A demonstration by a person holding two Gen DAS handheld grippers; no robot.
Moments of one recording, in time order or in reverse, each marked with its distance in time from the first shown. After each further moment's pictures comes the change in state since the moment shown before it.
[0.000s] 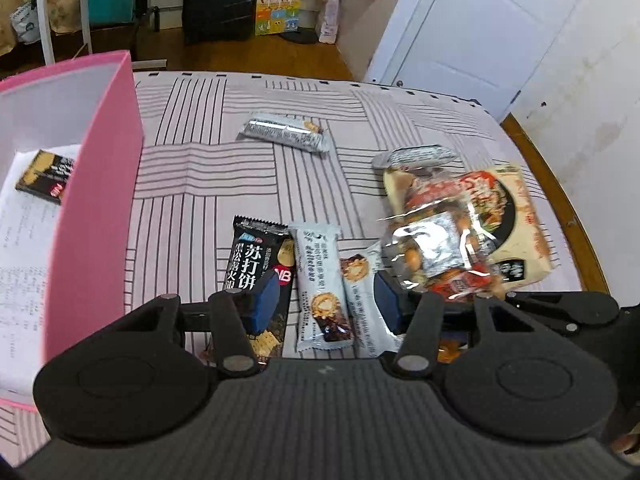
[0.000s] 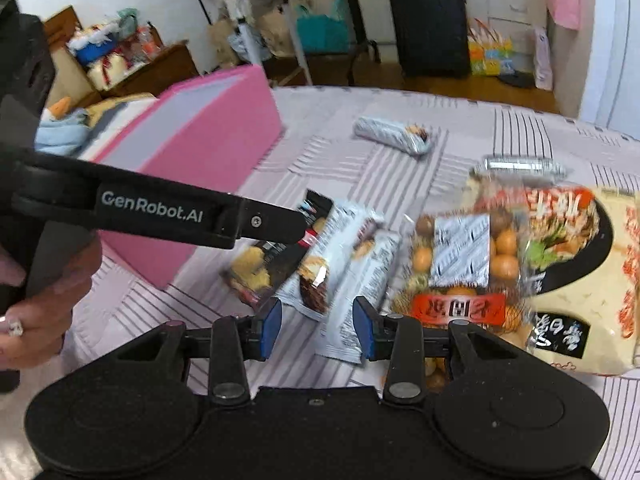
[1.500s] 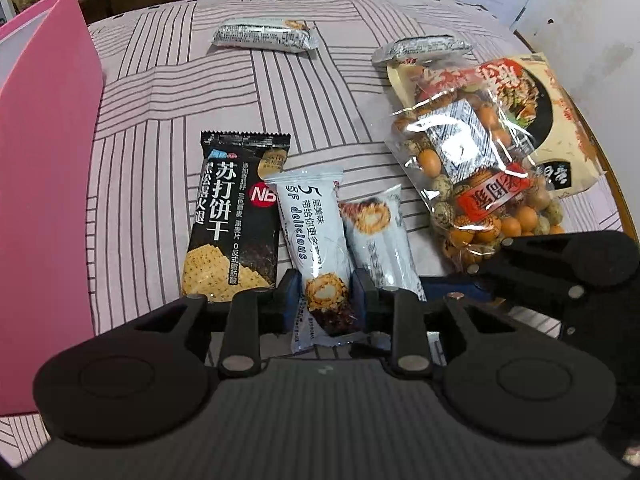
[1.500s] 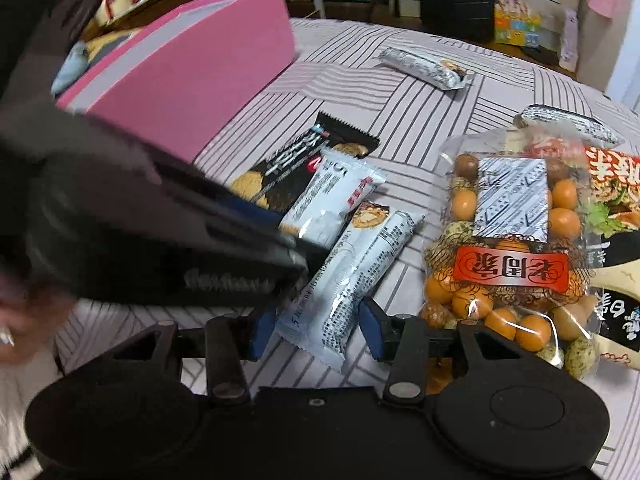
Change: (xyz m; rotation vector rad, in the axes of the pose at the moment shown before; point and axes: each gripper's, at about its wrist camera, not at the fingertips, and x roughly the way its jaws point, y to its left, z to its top) left arm 0.052 -0.012 -0.029 0.105 0.211 0.048; right arm 0.031 0.016 -0.016 -0.065 0.133 0.021
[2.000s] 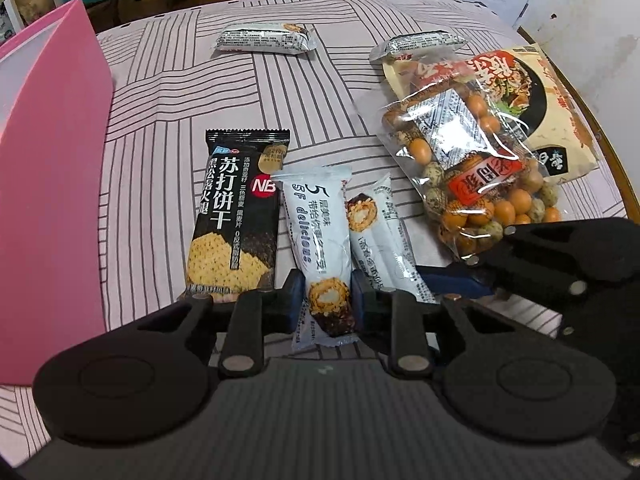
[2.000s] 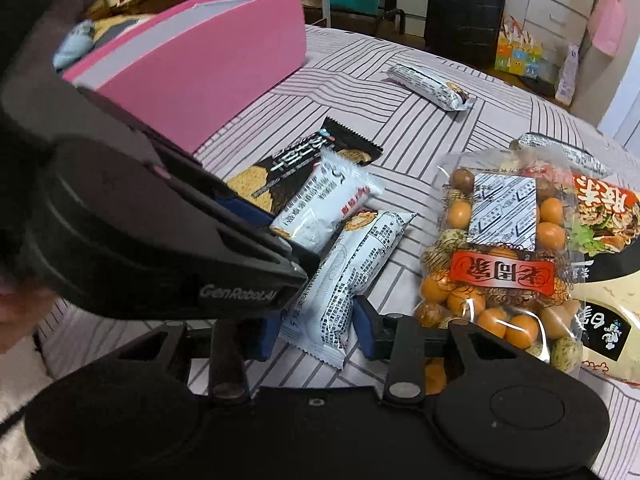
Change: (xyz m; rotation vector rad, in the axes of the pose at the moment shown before) left arm -0.015 -0.009 -0.008 0.024 -0.011 0.042; right arm -0.004 0.021 -0.012 -0.133 -0.018 -0.095
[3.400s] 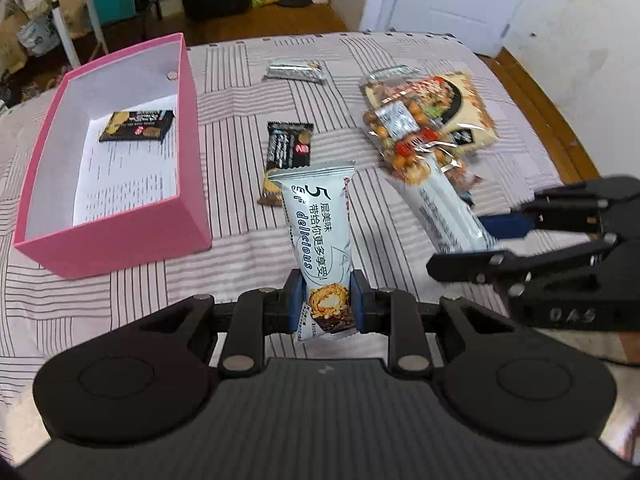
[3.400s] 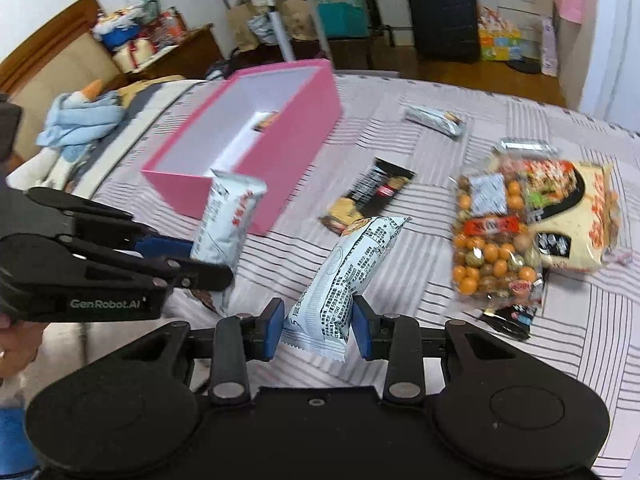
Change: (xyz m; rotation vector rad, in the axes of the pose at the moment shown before) left arm -0.186 0.016 -0.083 -0.001 -0.044 -0.029; right arm -0.153 0.045 -0.003 0.211 -0.065 0.164
